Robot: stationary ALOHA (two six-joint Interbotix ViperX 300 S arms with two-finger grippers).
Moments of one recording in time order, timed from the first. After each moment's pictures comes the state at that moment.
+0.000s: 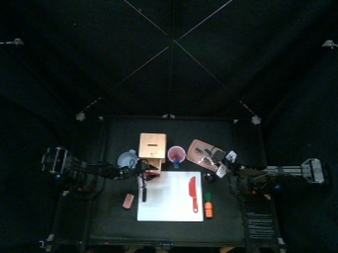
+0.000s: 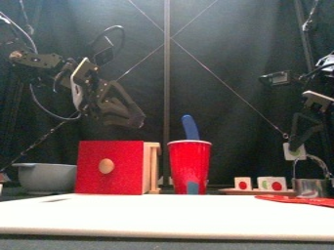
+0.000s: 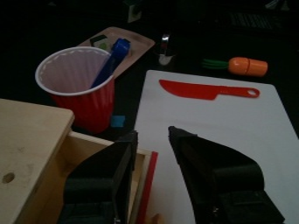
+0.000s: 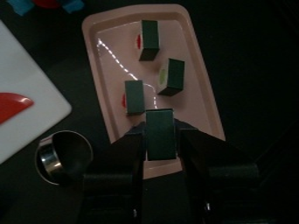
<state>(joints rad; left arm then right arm) -0.01 -0.12 1.00 -0.31 -0.57 0.18 -0.15 -0.73 1.16 -0.76 0.69 0.92</state>
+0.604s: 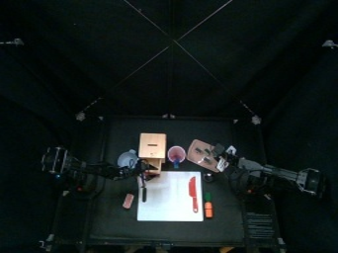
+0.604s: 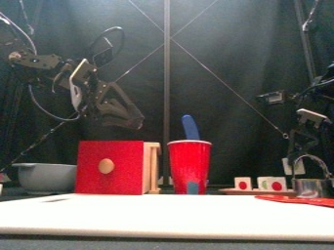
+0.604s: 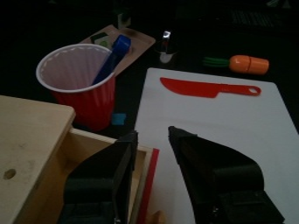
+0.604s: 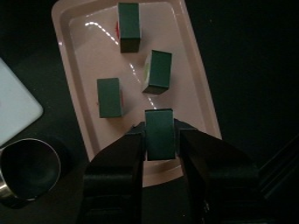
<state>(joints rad) -0.01 -0.12 1.00 -0.31 -0.57 0.18 -0.51 -0.64 1.20 -0.47 0.41 0.47</state>
